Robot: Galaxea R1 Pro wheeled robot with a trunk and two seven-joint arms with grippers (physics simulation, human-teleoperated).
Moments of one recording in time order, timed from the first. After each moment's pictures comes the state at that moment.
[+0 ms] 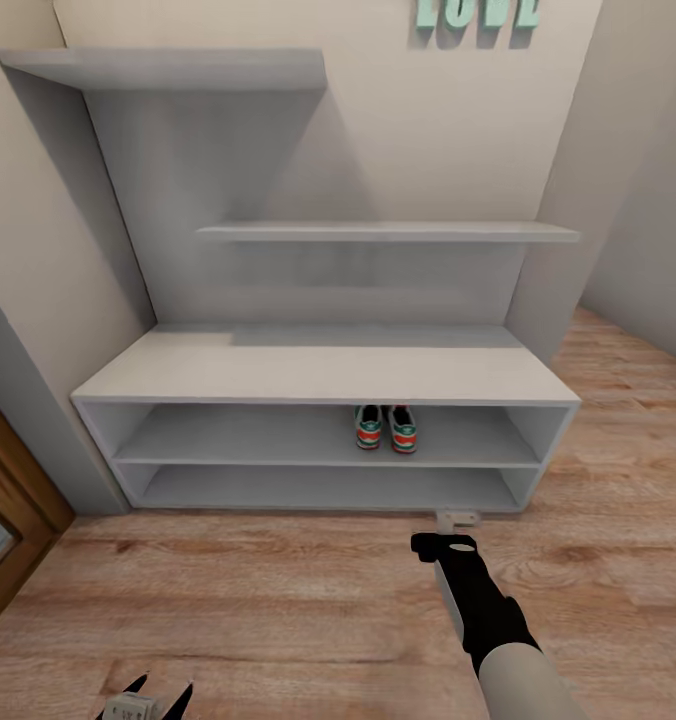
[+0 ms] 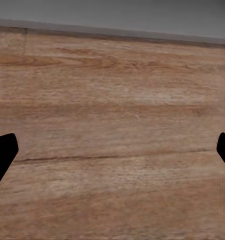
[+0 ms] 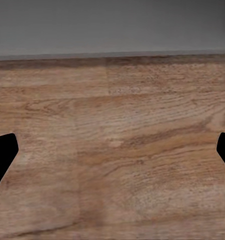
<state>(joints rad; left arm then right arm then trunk) -0.19 0.15 0.42 -0.41 -0.05 -0.55 -0.64 -0.58 0.17 -0.21 -0.74 0.25 0.38 -0.13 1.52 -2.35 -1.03</state>
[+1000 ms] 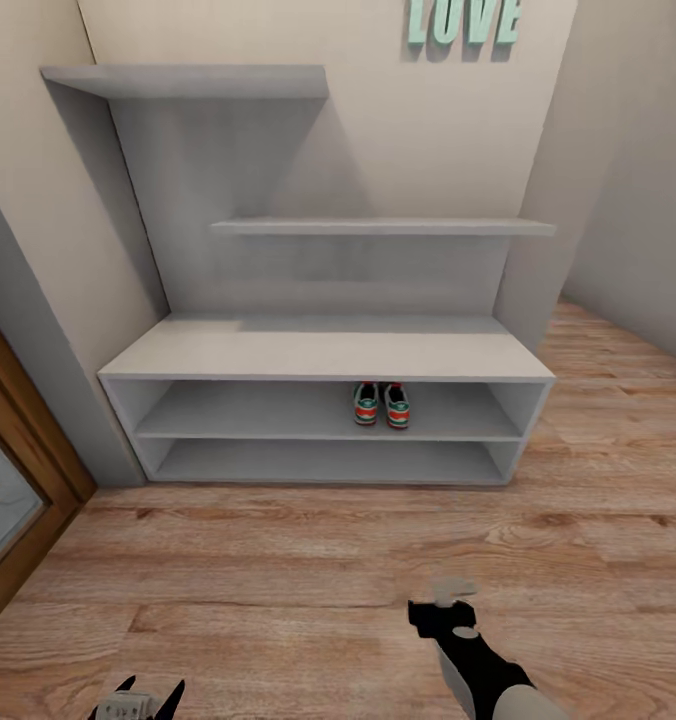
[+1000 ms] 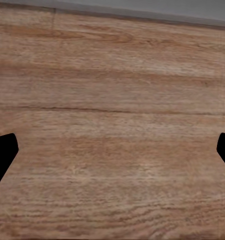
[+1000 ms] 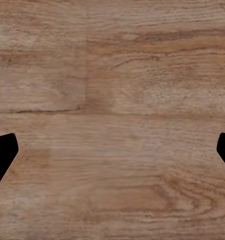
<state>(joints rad) -0.19 0.15 0.42 -0.41 -0.05 -0.55 -0.55 -0.58 0.11 -0.21 -0.25 0.26 -0.04 -0.12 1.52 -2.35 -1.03</state>
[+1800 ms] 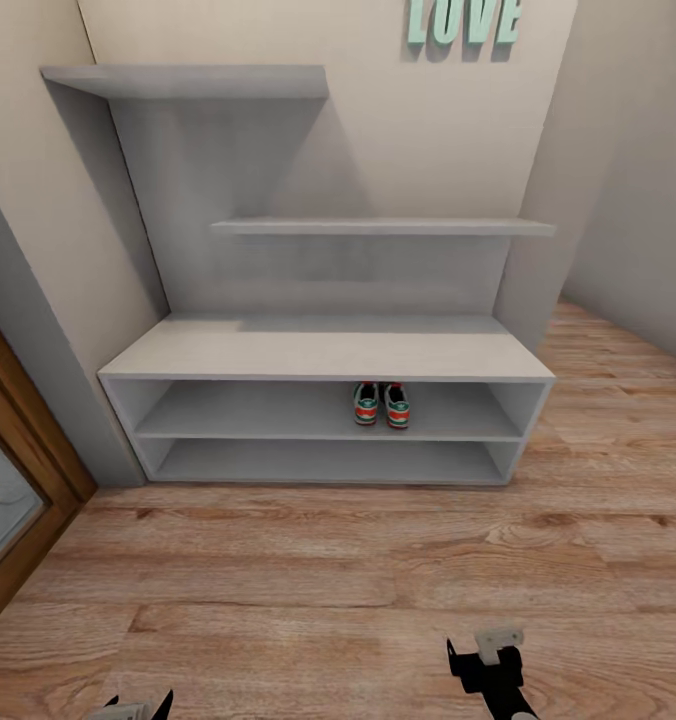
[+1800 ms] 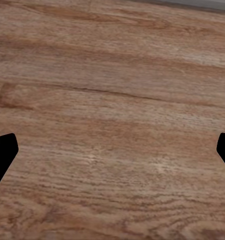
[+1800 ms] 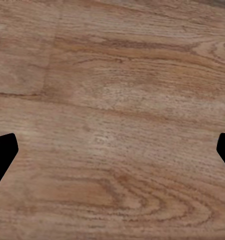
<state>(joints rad) -0.19 0.14 0.42 -0.35 -0.04 -0.56 -0.41 -0.50 -0.03 -0.21 -0.04 0.37 -0.48 -0.12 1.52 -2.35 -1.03</state>
